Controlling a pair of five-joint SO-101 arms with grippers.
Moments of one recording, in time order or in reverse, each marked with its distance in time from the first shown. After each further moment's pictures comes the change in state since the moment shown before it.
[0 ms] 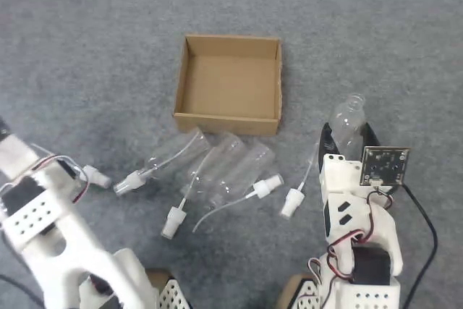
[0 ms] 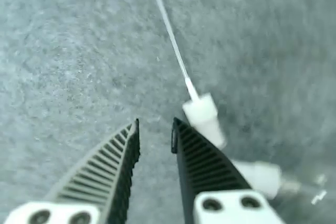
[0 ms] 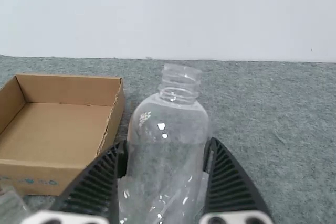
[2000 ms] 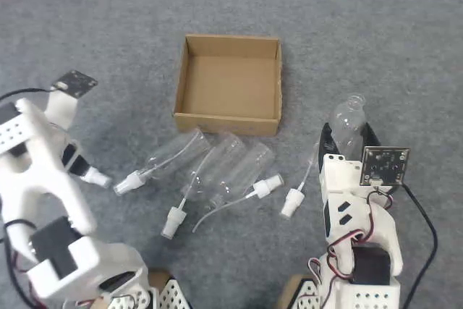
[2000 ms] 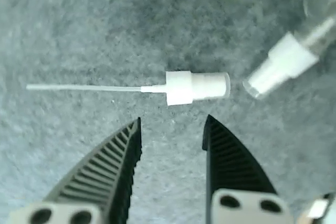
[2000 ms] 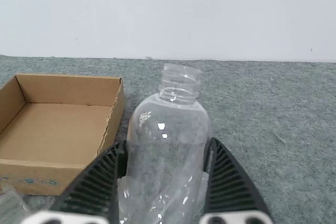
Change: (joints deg) left arm 7.2 38.9 -37.0 19.6 -63.2; right arm 0.0 0.0 0.0 0.0 0.0
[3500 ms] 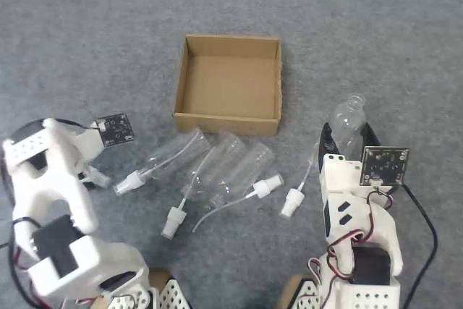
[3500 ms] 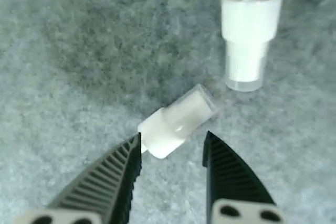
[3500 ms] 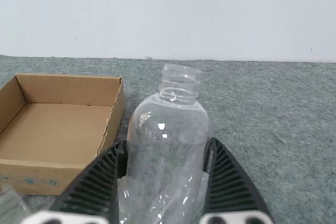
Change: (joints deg) left arm 1.9 0.4 15.4 -17.1 -36.4; right arm 0.0 0.0 0.0 0.0 0.0
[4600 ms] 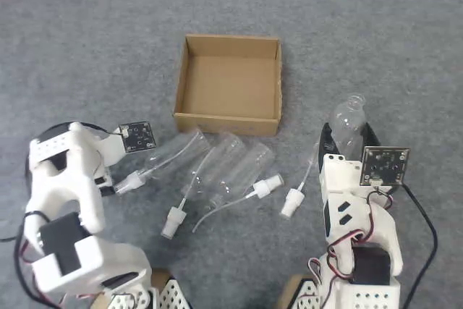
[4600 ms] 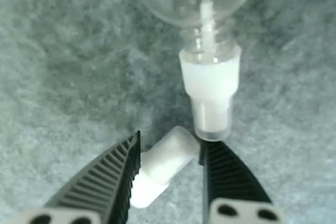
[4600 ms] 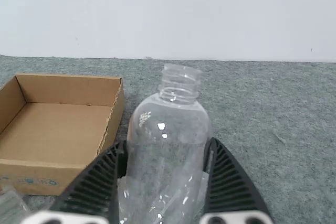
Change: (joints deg) left arm 6.1 0.0 6.6 -3.3 1.9; right arm 0.0 0.0 0.0 0.0 0.0
